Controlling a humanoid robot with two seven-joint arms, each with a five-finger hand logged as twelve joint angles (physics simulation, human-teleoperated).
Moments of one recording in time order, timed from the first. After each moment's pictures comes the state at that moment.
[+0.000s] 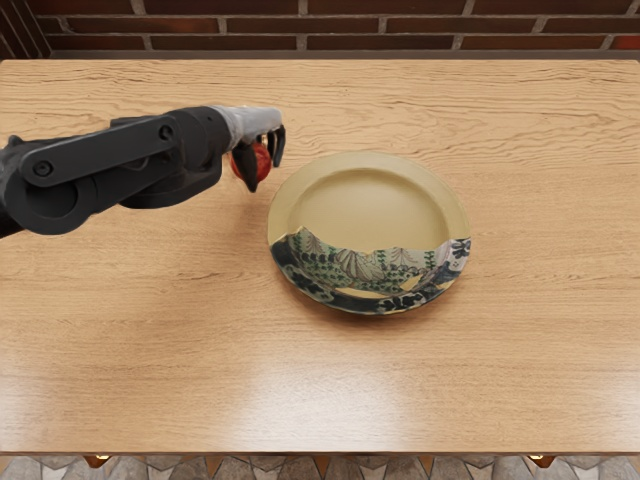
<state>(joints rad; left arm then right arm) -1.34 0.32 -0.15 -1.24 1.19 -0.18 0.61 -0.04 0.00 0.15 0.23 -0.07 -0.31 -0.01</state>
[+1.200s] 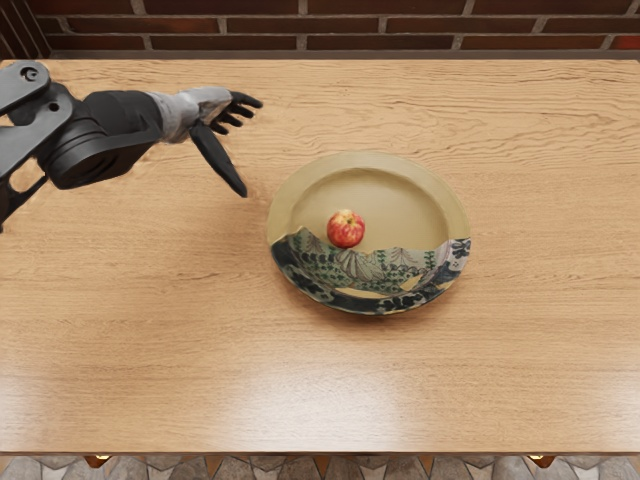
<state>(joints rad) -1.13 0.48 -0.52 -1.24 0.80 -0.13 0.61 -0.04 0.00 0.15 0.23 -0.07 -0.31 -0.01</state>
